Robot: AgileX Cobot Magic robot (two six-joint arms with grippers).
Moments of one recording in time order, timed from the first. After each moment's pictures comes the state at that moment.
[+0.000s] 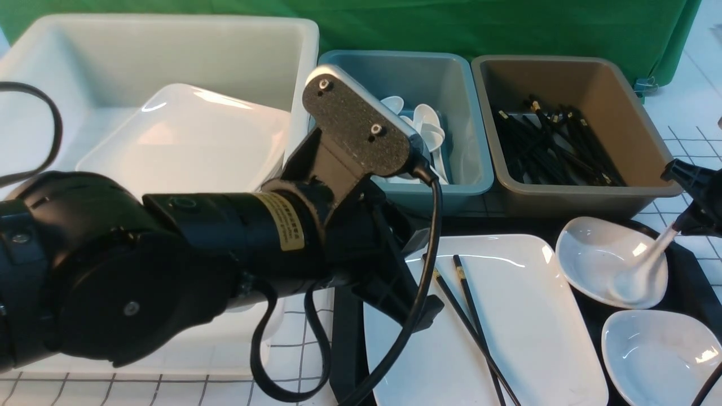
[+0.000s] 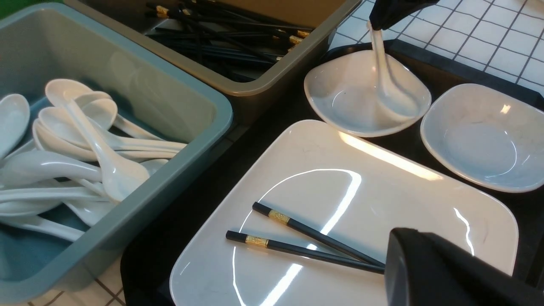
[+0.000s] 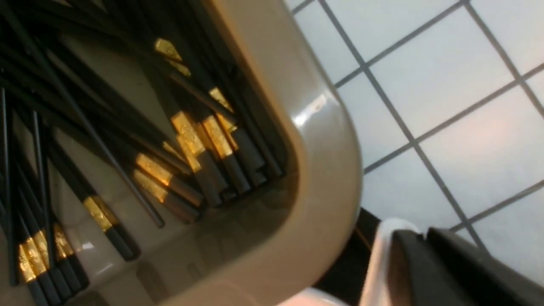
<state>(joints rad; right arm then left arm) -0.17 1.84 -1.19 0.23 0.54 0.21 -0.83 1.31 -0.91 -0.11 0.18 0.18</state>
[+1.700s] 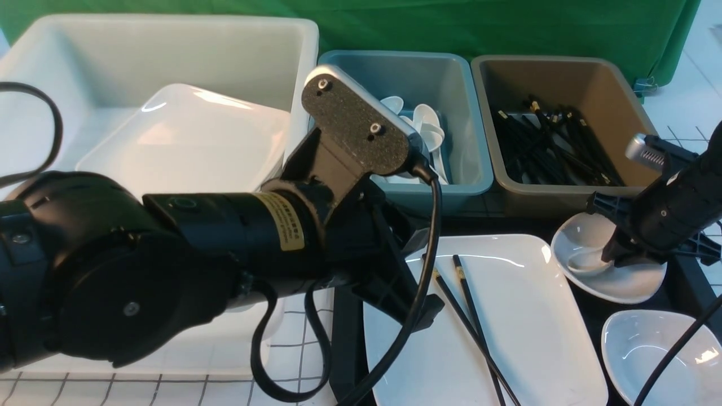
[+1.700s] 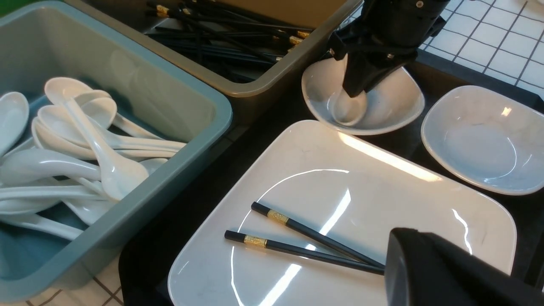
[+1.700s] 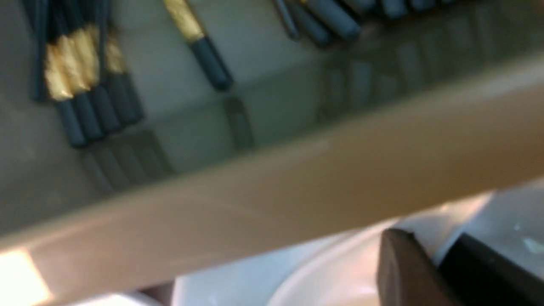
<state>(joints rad) 0.02 1.90 -1.20 0.23 0.64 0.21 -0.83 1.31 -0.91 -0.10 0.18 0.16</state>
